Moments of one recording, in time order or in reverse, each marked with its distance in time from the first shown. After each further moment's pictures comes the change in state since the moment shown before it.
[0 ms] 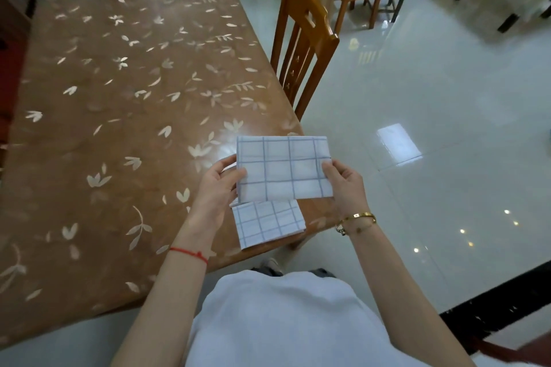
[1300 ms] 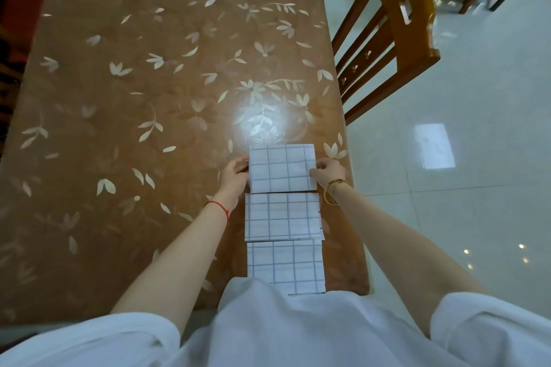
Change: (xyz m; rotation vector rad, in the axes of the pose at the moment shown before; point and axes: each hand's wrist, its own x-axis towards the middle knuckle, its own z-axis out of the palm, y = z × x) left_hand 0.240 -0.050 -0.052 0.108 0.290 -0.203; right_hand 0.254 0.044 0.142 -0.871 -0.292 0.202
